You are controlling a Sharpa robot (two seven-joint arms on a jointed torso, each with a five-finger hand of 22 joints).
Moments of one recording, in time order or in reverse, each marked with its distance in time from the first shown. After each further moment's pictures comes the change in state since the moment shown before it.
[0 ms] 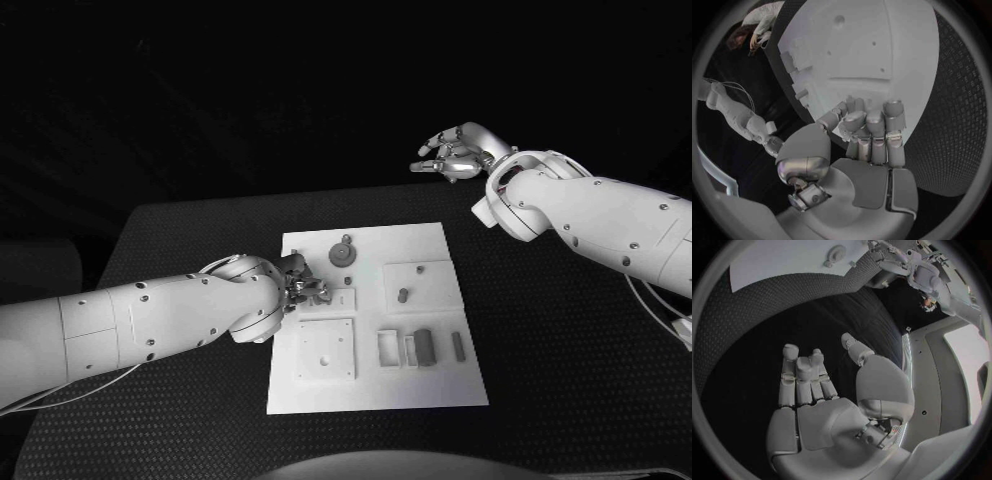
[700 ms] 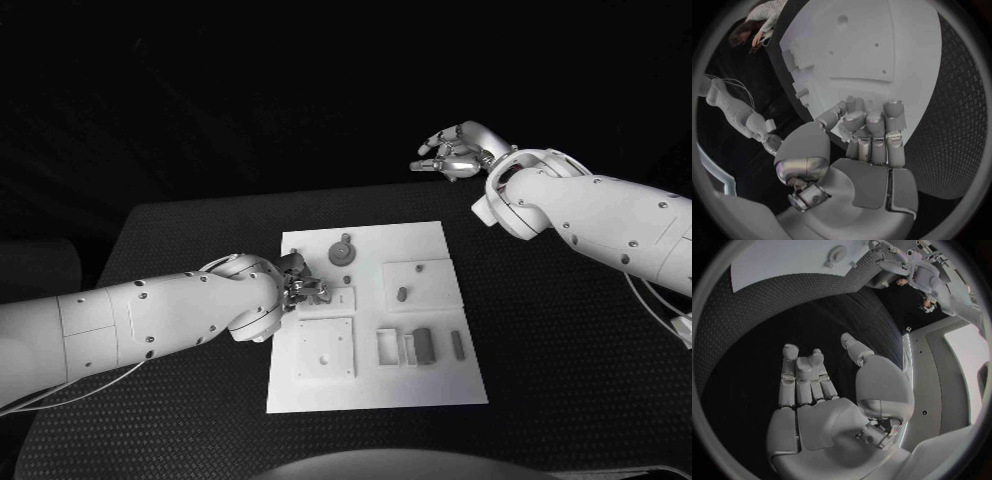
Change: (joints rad) left arm 0.000 0.001 0.000 -0.004 0.030 -0.001 0.005; left_hand 0.073 -0.073 0.015 0.028 0.046 0.000 0.000 0.026 0.024 0.000 0.000 0.007 -0.037 0.000 0.000 0.023 -0.063 0.000 0.001 -0.001 0.006 0.000; right arm 0.000 0.001 0.000 -0.005 0.000 0.004 0.000; right_hand 0.004 0.004 -0.003 -0.003 0.000 0.002 0.001 0.000 -0.001 -0.004 -0.004 0.000 -0.001 0.000 0.000 0.000 0.000 -0.005 0.000 0.000 0.000 0.000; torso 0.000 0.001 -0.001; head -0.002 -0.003
